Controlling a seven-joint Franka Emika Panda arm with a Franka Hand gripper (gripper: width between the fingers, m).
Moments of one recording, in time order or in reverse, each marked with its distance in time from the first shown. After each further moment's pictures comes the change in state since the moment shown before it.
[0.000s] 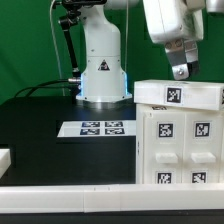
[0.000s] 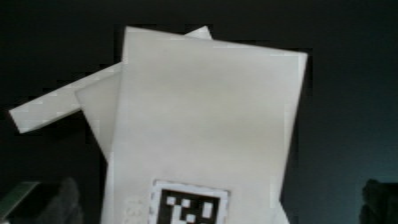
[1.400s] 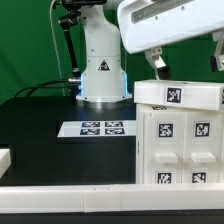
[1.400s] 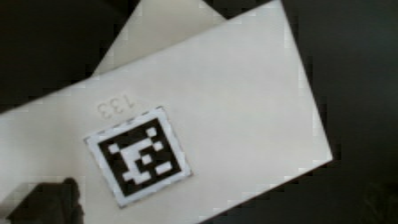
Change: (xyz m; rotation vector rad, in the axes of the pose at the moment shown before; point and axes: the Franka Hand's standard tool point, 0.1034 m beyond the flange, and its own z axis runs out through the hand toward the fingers) arm 0.001 -0.008 0.005 -0.057 -0.012 -1.129
